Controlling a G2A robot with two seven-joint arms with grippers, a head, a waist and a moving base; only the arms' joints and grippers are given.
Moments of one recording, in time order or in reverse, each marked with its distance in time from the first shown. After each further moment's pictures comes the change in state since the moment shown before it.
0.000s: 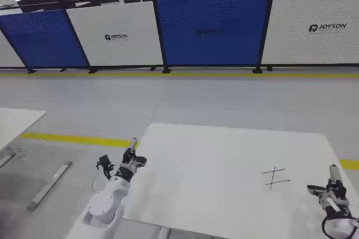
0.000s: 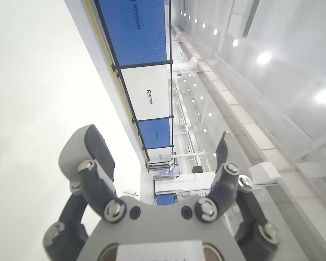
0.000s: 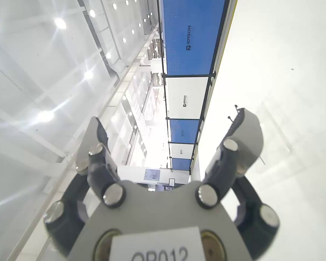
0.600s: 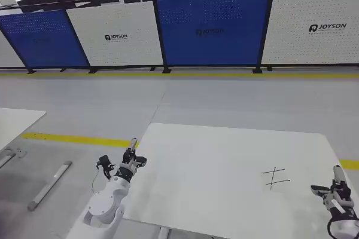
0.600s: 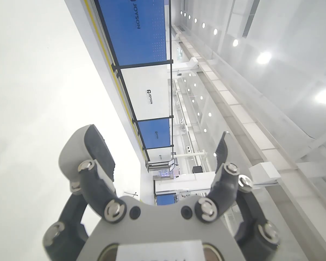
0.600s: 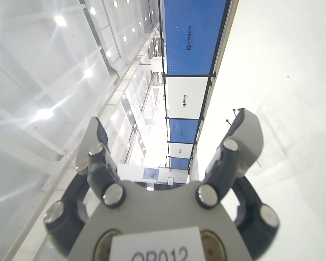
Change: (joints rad) left arm 0.000 0.000 0.000 0.000 0.000 0.000 0.000; right arm -0.004 0.006 0.056 0.027 0.001 -0.021 0.091
